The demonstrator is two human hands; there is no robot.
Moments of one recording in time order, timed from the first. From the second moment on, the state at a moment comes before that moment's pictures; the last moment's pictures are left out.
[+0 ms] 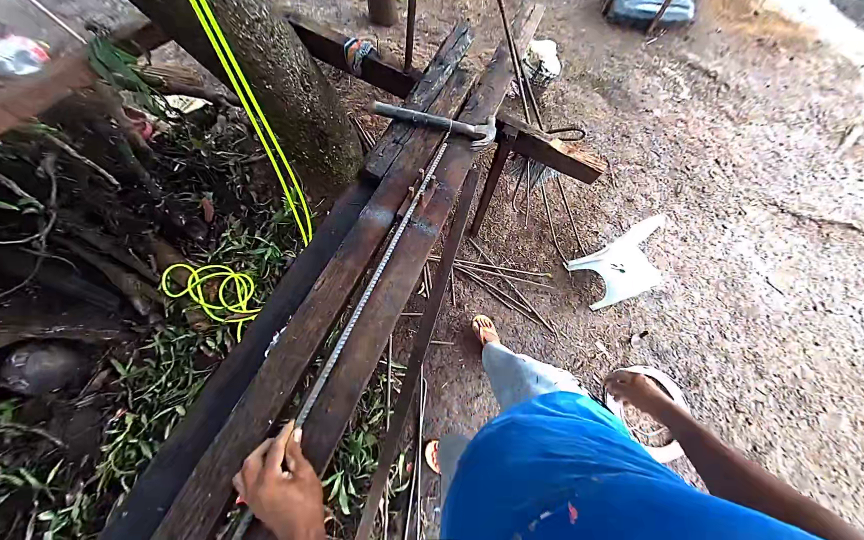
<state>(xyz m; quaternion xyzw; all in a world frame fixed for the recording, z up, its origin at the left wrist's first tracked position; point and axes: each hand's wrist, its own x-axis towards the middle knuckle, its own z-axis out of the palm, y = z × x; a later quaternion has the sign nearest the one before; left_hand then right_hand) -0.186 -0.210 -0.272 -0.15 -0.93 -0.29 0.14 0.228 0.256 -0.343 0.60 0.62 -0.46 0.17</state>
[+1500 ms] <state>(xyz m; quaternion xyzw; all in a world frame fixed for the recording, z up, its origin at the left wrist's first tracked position) -0.256 0.080 -0.235 -0.09 -0.97 -0.20 0.08 -0.295 0.591 -0.233 0.41 0.68 -0.59 -0.10</state>
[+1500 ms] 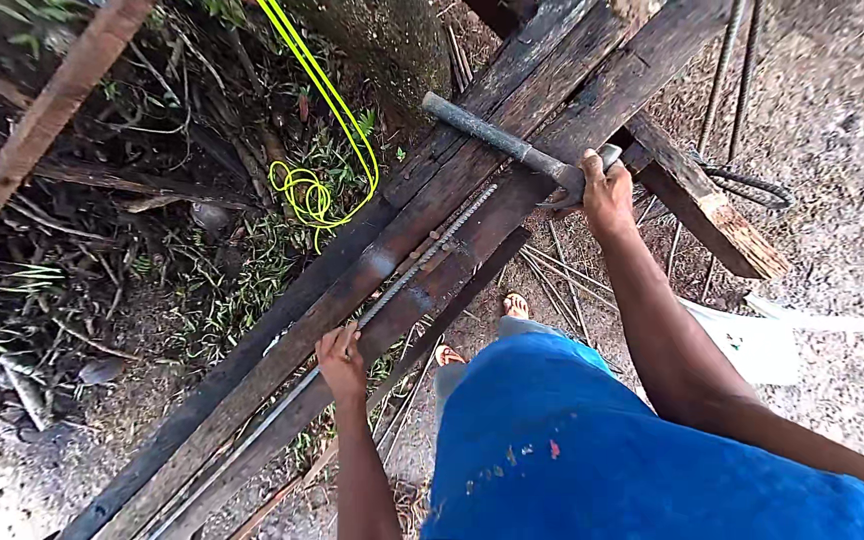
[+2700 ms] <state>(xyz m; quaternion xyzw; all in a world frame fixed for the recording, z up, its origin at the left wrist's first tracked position) -0.259 0.105 -0.248 -0.10 -0.96 -0.24 0.10 -0.241 0.746 -0.163 0.37 0.52 -0.62 -0.46</state>
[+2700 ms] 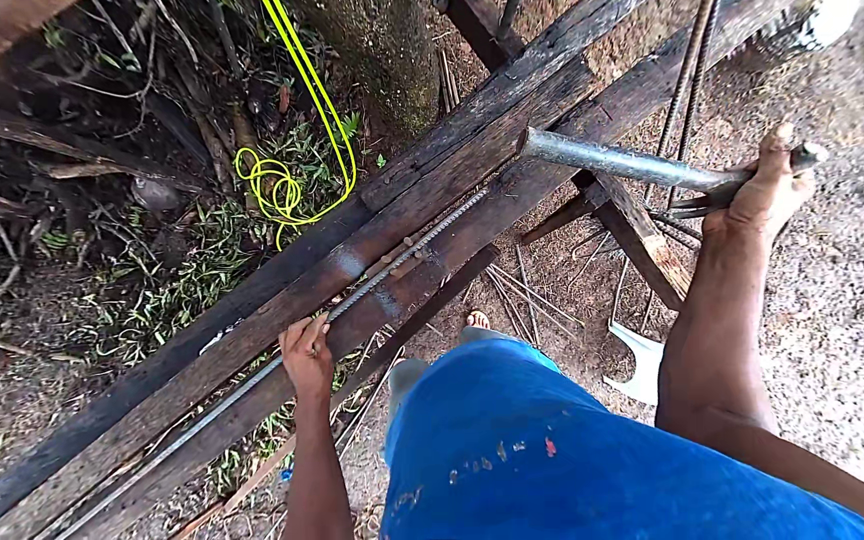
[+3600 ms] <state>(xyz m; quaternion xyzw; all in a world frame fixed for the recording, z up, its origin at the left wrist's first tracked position) -0.263 0.110 -0.246 -0.11 -0.96 -0.24 0.11 -0.269 0.806 -0.155 0.26 0.68 -0.54 -0.42</state>
